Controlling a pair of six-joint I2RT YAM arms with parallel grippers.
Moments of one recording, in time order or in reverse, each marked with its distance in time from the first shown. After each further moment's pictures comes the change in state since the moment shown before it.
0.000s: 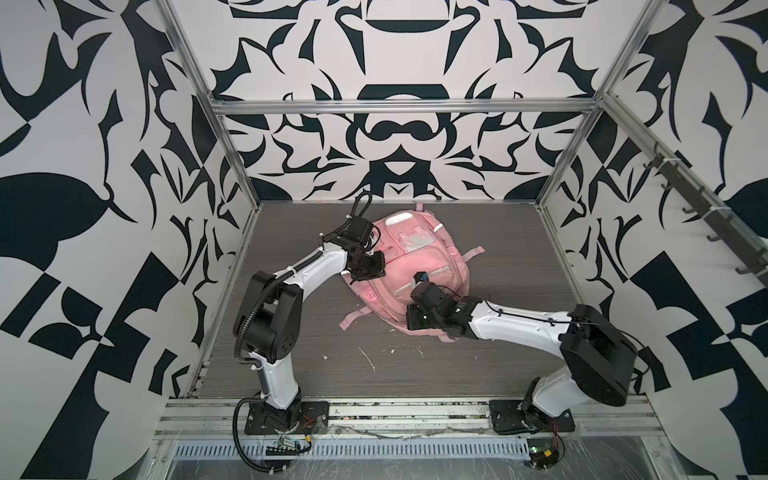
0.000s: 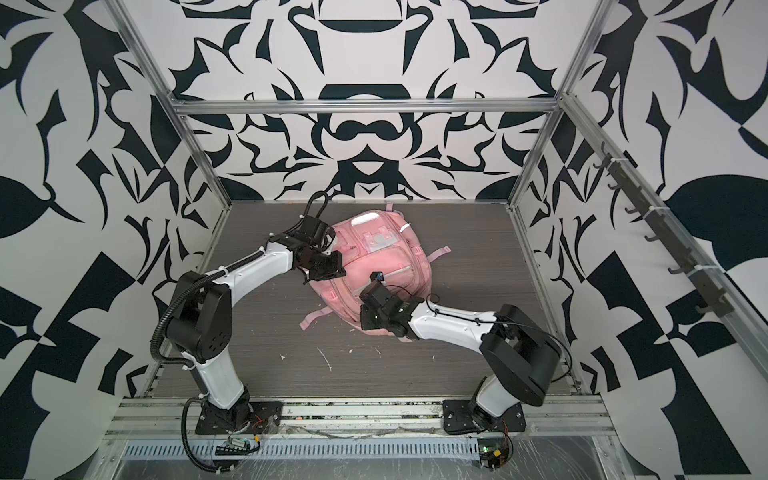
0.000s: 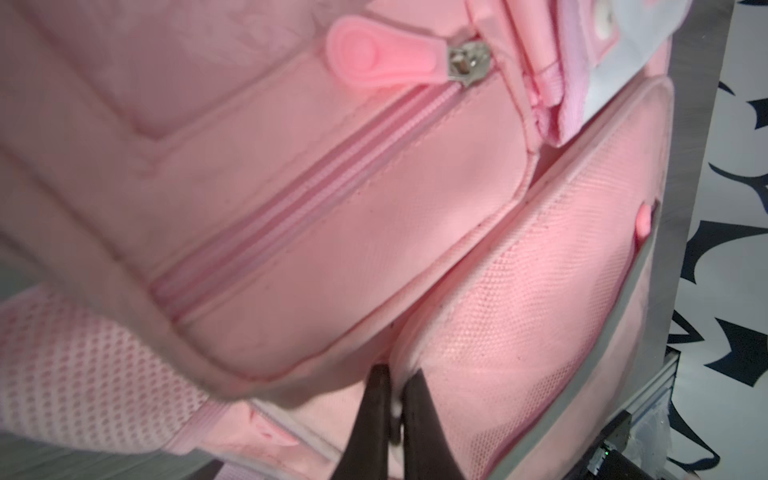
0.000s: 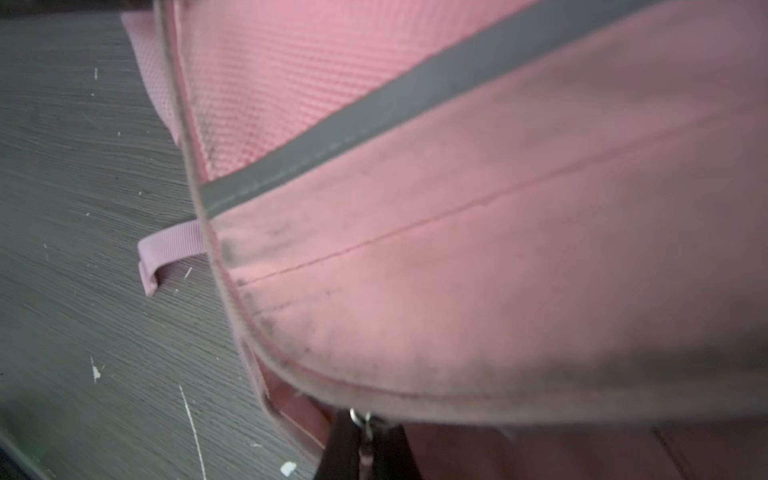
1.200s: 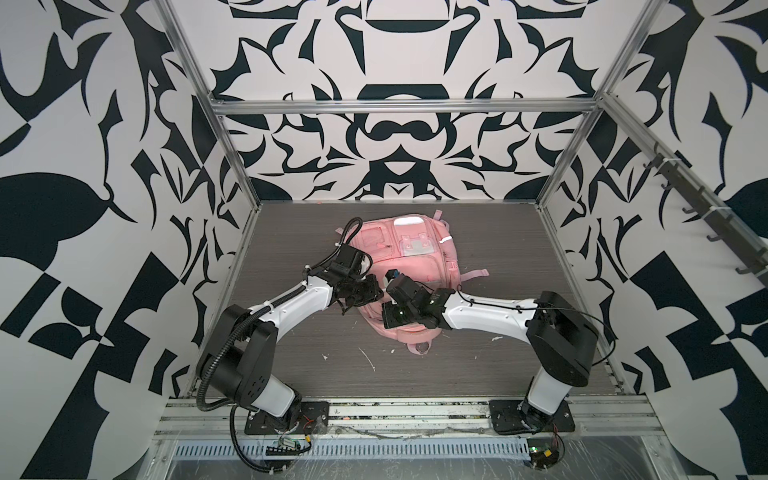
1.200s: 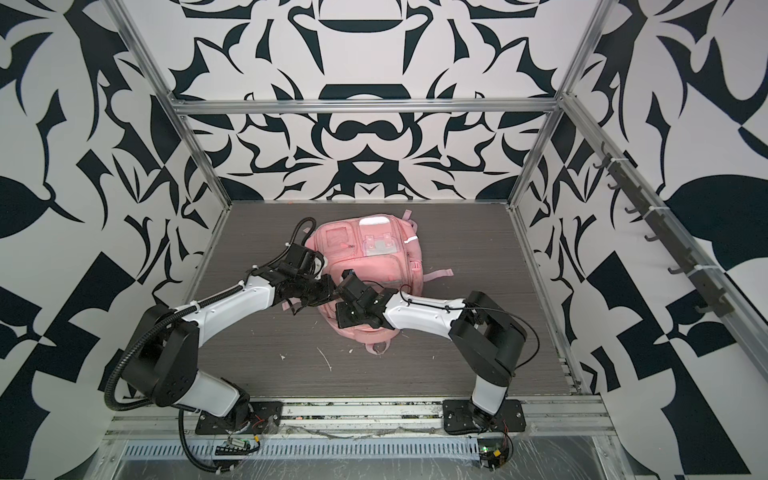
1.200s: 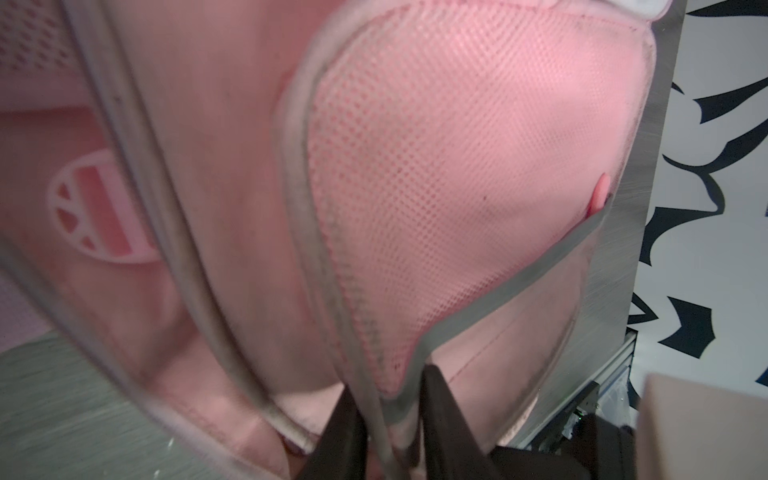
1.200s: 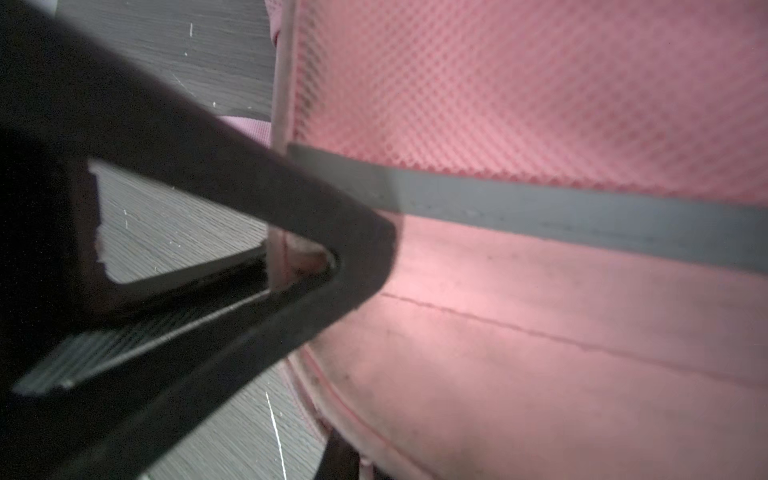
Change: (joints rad) left arm -0.065 -0.288 -0.406 0.207 0.040 -0.151; right arm 0.038 0.146 0.178 -0.021 -0.107 -0.057
